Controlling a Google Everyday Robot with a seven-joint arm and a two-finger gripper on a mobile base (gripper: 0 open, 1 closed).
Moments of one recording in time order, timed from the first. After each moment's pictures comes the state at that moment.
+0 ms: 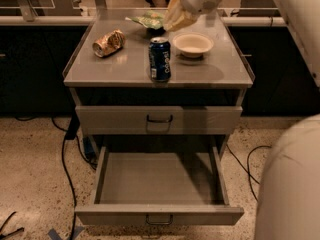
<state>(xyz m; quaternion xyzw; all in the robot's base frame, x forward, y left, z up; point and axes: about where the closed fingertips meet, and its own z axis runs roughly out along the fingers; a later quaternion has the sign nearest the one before) 0.698 -0.038 0.986 -0.79 0.51 -0.02 0.35</state>
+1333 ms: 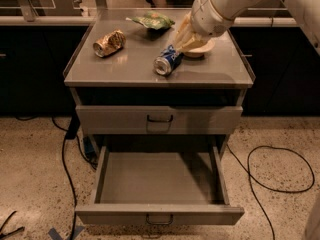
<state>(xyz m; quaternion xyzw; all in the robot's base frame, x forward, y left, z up) 0.663 -0.068 0.946 -0.77 0.54 0.00 0.33</state>
